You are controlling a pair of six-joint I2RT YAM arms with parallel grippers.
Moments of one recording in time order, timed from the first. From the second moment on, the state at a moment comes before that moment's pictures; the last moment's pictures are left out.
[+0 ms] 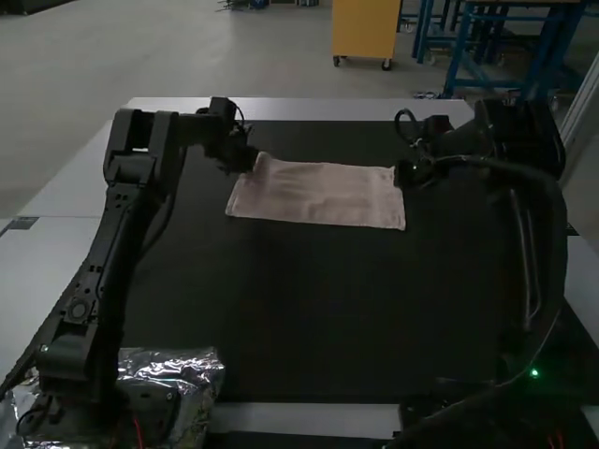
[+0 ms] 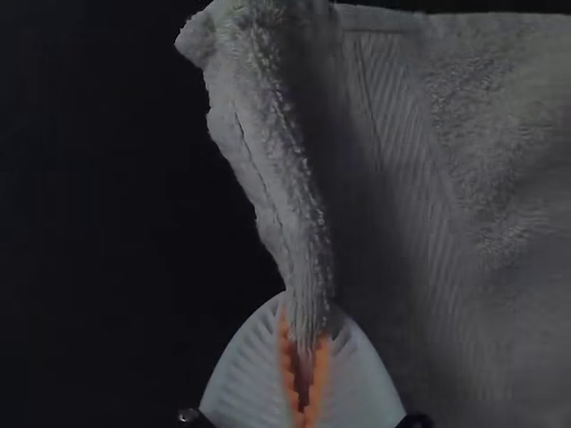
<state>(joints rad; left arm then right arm) -0.10 2.64 2.26 -0.47 0.23 0.10 0.07 2.46 1.80 -0.18 -0.27 0.02</state>
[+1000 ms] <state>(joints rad) -0.07 2.33 1.89 -0.41 0.26 0.10 0.04 2.21 1.66 -0.26 -0.34 0.02</state>
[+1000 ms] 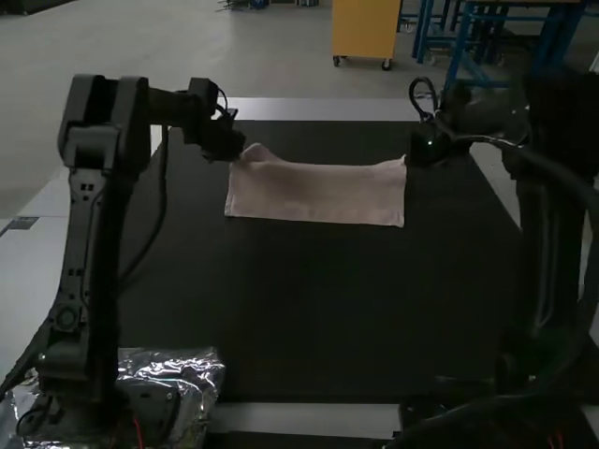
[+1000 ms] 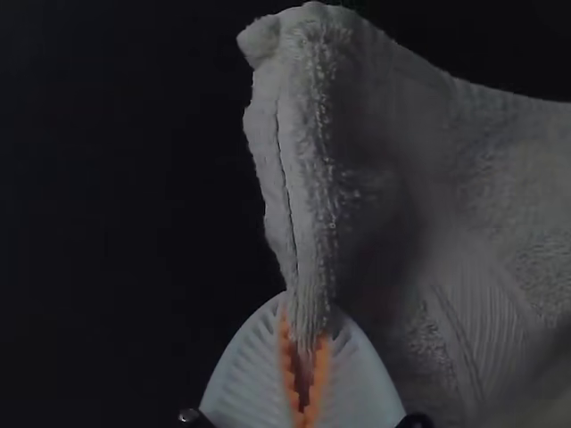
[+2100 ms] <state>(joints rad) -0.04 2.02 1.13 0.00 0.26 0.07 0.04 1.99 1.13 -0.06 -0.38 0.02</state>
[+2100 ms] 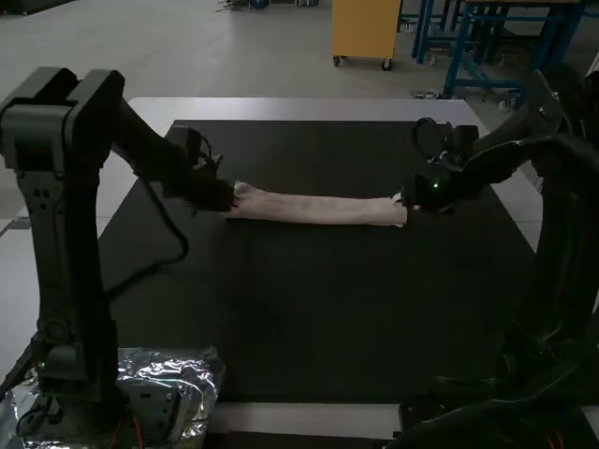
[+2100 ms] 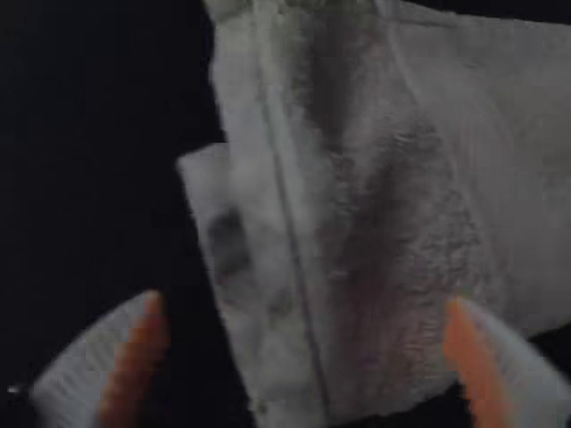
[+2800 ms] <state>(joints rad) 0.02 2.00 1.18 0.01 0.27 0.00 0.08 2.01 1.15 -0.01 -0.35 0.03</state>
